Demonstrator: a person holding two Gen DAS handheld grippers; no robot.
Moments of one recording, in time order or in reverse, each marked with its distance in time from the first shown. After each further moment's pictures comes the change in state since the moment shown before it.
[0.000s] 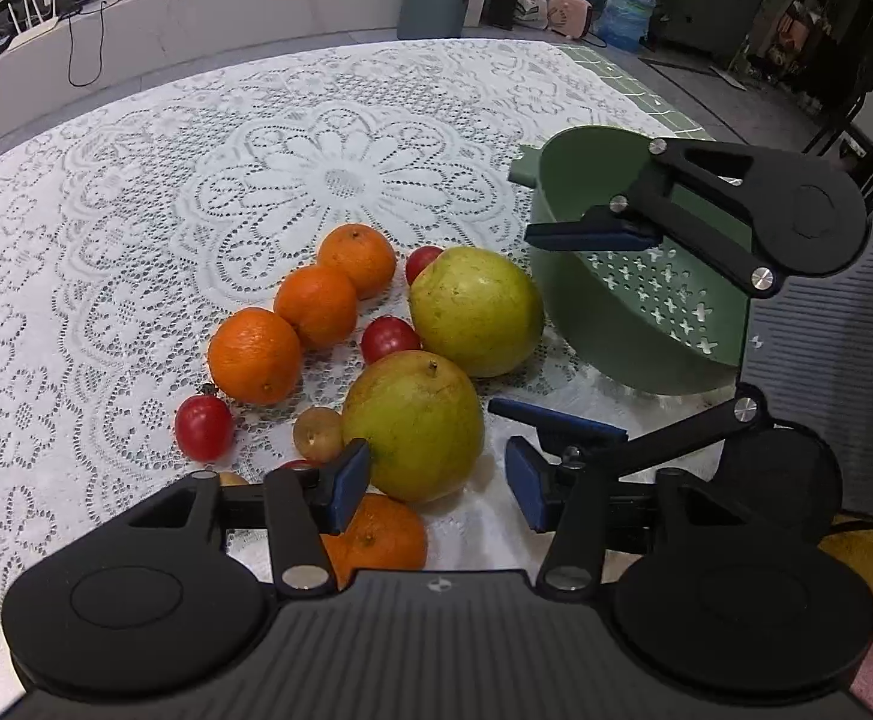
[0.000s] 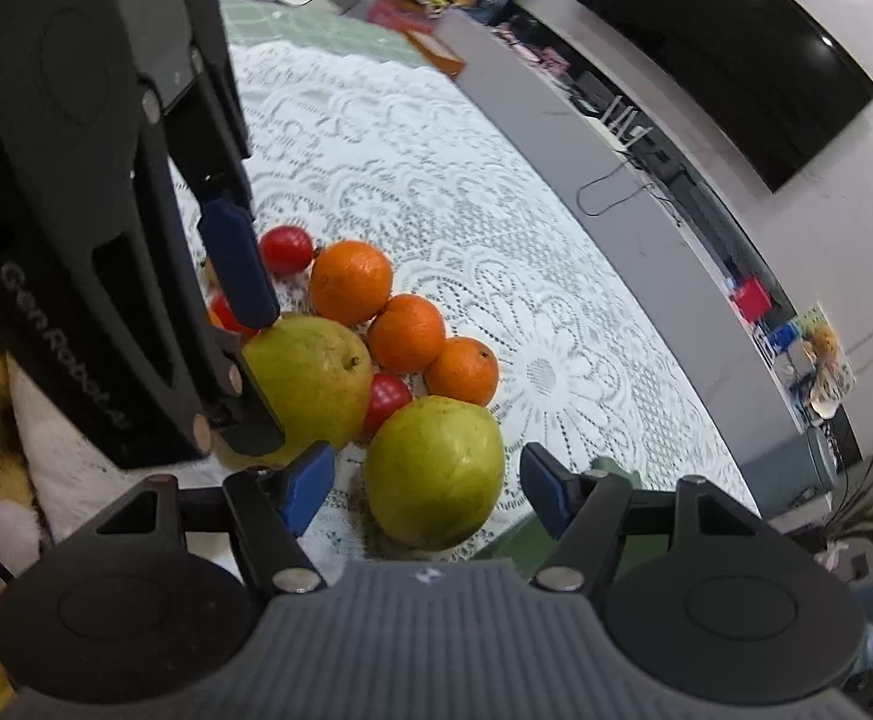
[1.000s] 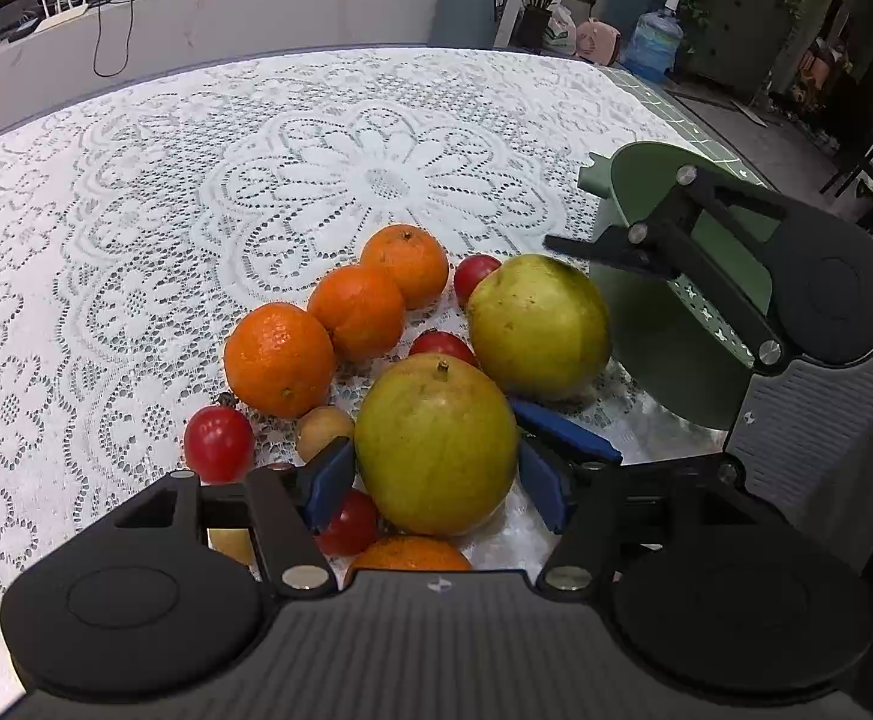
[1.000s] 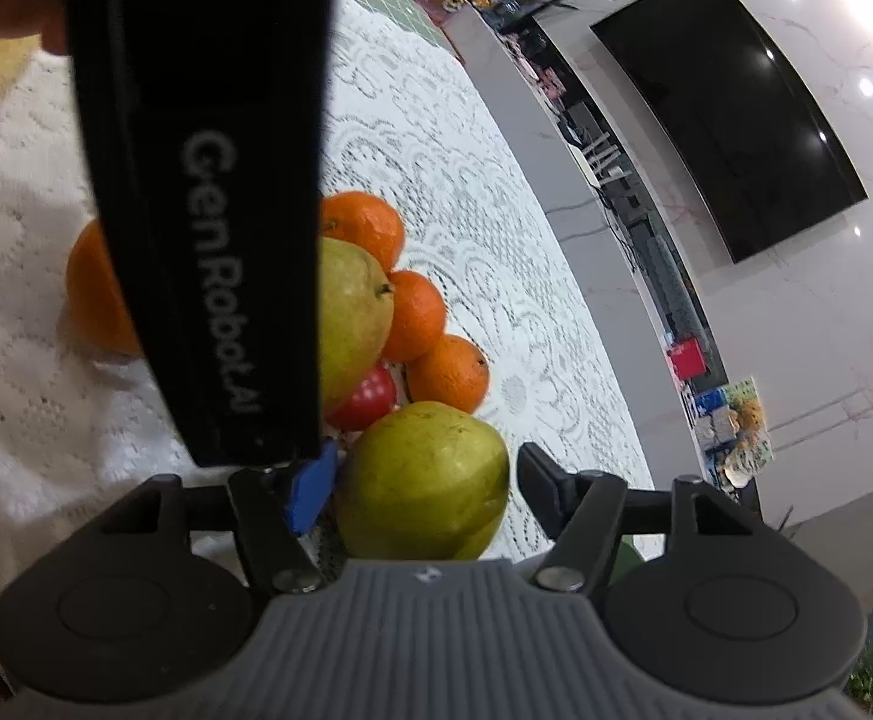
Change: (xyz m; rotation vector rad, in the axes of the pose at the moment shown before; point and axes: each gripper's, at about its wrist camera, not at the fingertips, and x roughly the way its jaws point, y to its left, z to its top) left arm 0.021 0.019 0.000 -0.066 -0.050 0.010; right arm 0.035 0.031 -0.004 -0.196 0.021 -0.206
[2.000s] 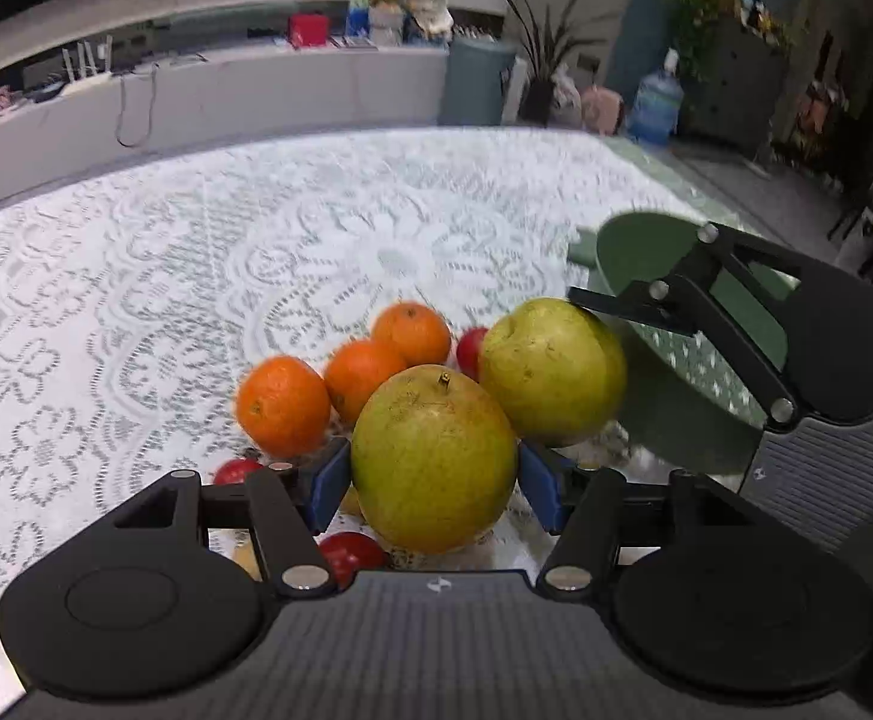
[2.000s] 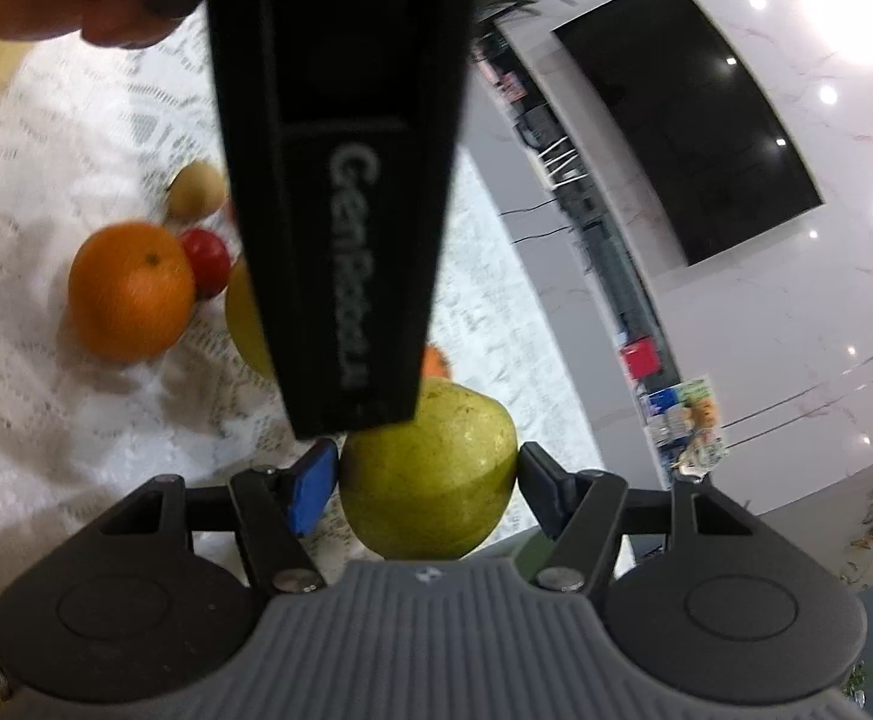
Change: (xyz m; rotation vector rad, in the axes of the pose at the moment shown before) left arm -0.028 -0.007 -0.009 0.009 -0.184 0.046; right arm -0.026 0.008 0.010 0.008 -0.036 -0.113
